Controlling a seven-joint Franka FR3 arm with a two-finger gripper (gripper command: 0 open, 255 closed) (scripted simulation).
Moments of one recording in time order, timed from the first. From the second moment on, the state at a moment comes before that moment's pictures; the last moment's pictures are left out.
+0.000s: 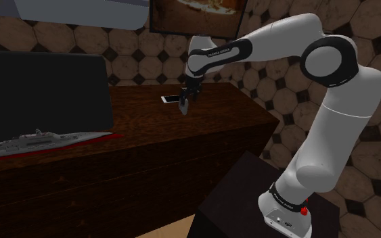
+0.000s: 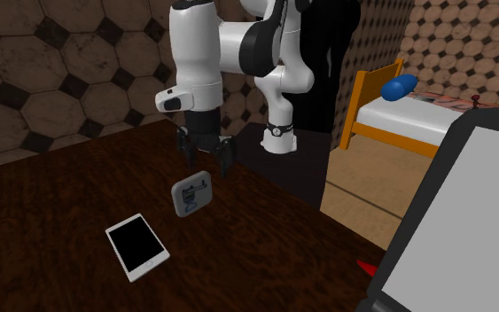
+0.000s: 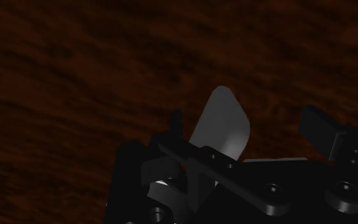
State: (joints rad) arm 0.03 0.17 -0.09 -1.94 0.01 2.13 -0.02
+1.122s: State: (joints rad) arm 0.02 0.20 -0.09 -1.96 0.02 2.19 -0.02
